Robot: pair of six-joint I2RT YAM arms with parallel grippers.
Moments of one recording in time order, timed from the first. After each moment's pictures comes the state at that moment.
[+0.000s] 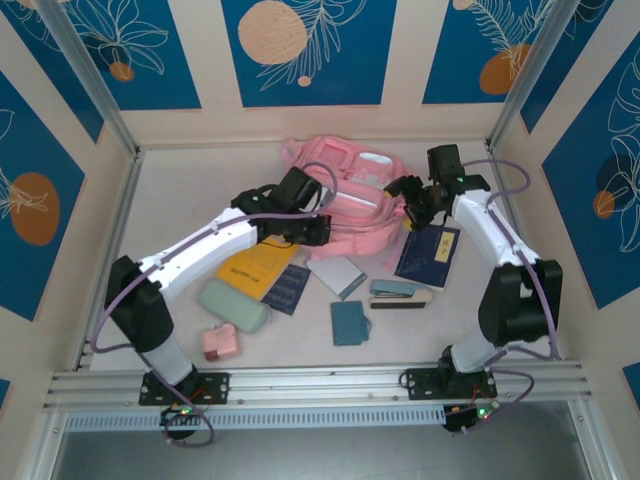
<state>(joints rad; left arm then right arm) -0.79 1.68 1.53 -0.80 0.18 -0.49 0.13 1.52 1.28 -0.78 -0.36 1.05</state>
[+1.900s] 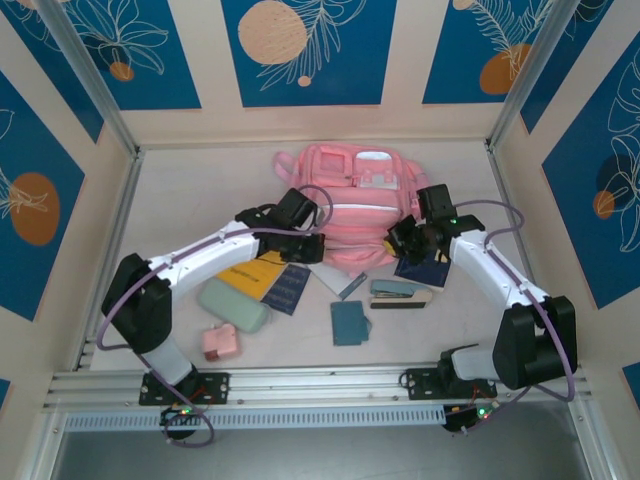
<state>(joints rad) -0.74 1.65 1.29 -0.67 0.21 -0.54 0.20 1.32 0.95 -0.68 -0.37 1.20</state>
